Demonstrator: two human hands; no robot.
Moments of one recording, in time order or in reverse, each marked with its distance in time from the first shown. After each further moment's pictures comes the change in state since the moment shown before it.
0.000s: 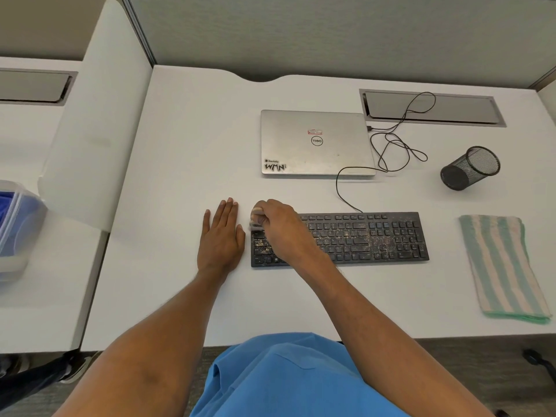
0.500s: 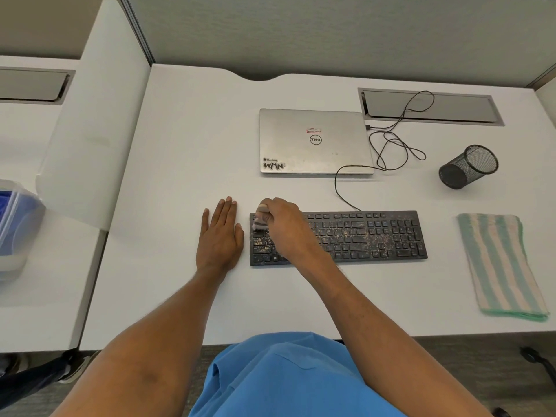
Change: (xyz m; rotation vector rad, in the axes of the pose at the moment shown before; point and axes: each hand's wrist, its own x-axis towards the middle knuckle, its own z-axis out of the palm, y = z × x) left_hand -0.001 0.001 0.000 0.003 0.004 -0.004; right_hand 0.000 0.004 -0.003 0.009 0.014 0.097
